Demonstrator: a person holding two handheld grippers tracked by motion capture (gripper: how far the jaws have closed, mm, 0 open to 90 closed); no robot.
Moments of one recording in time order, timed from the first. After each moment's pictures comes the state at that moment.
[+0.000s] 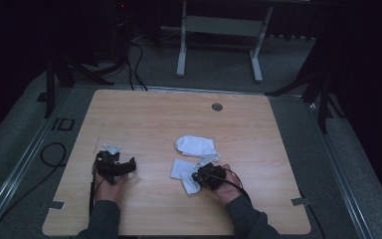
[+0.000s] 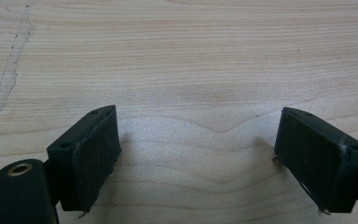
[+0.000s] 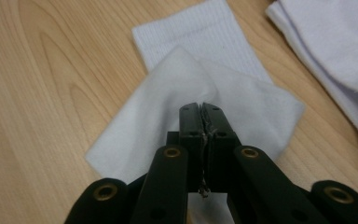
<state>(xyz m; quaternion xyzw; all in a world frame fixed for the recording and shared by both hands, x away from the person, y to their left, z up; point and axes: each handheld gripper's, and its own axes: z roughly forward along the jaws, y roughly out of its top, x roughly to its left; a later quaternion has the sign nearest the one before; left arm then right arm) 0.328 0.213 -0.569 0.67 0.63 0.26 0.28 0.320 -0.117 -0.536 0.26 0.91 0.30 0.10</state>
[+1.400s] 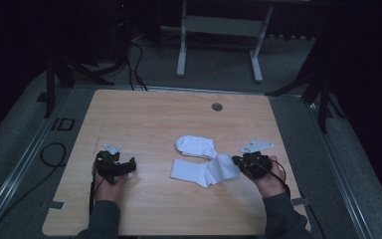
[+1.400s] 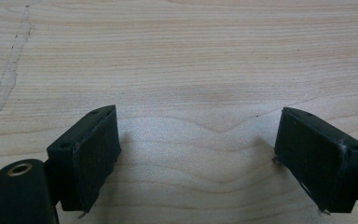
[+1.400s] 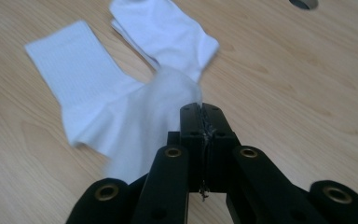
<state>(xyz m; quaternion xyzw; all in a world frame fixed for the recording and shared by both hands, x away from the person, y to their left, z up) 0.328 0.213 -0.569 0.67 0.63 0.26 0.28 0.323 -0.228 -0.472 0.36 0.86 0.32 0.19</state>
